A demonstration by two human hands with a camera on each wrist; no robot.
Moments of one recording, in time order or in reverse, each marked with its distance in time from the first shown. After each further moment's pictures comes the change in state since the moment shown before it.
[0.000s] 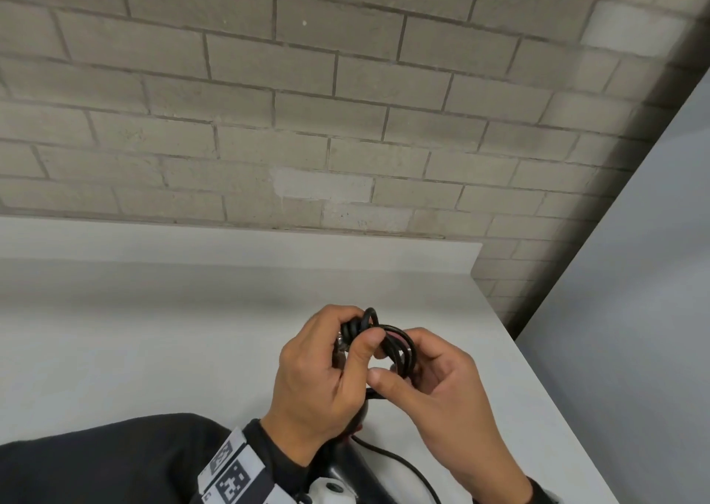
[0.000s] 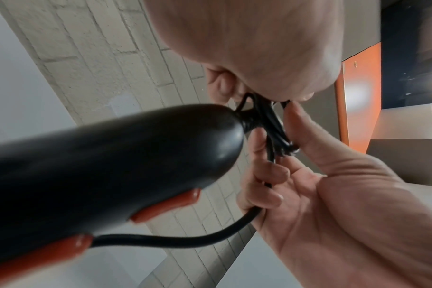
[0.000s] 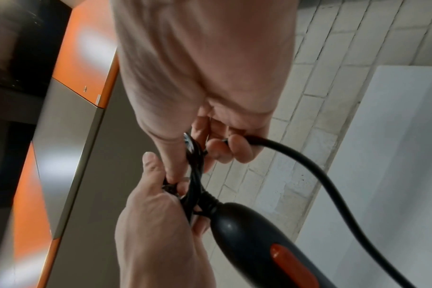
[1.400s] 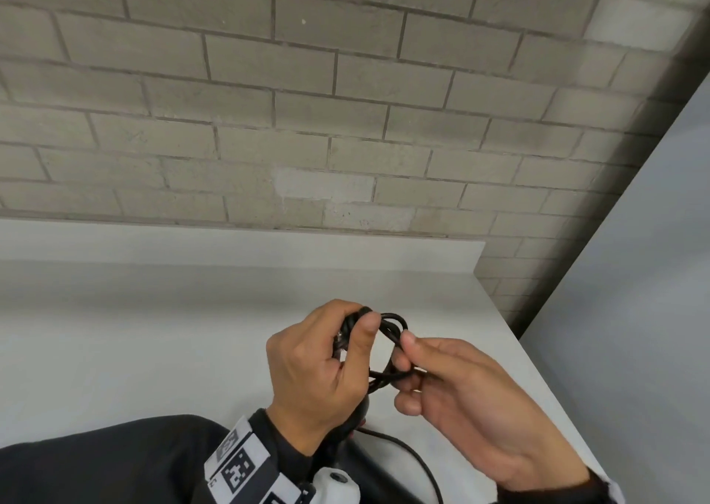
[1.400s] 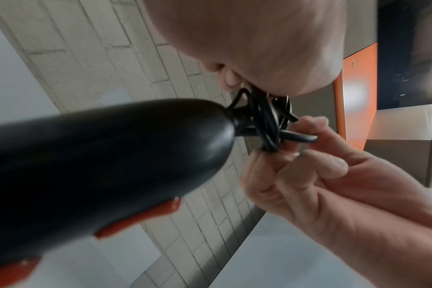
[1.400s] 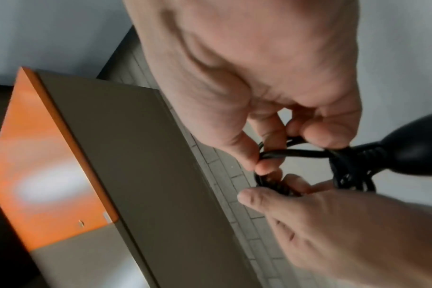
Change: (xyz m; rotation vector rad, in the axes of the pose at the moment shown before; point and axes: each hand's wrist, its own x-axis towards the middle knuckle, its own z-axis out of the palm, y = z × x) left_hand 0.009 -0.004 0.005 0.127 0.116 0.059; right_hand 0.007 -0.037 -0.011 0.353 -0.150 0.433
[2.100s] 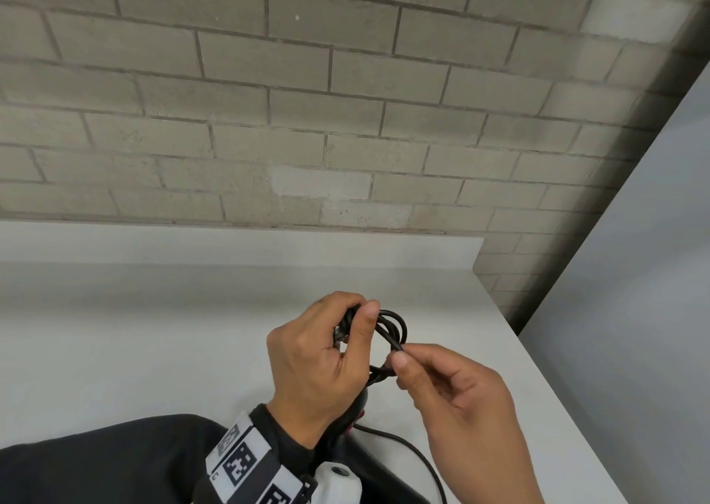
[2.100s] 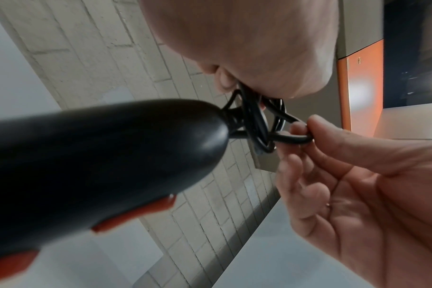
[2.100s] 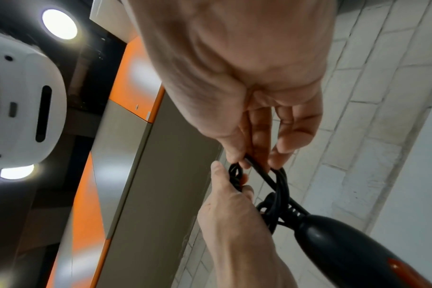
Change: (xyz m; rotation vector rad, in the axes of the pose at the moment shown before) left_hand 0.004 0.001 0.005 0.049 -0.029 0.003; right_hand -0.017 0.028 0.009 -0.520 0.370 -0.428
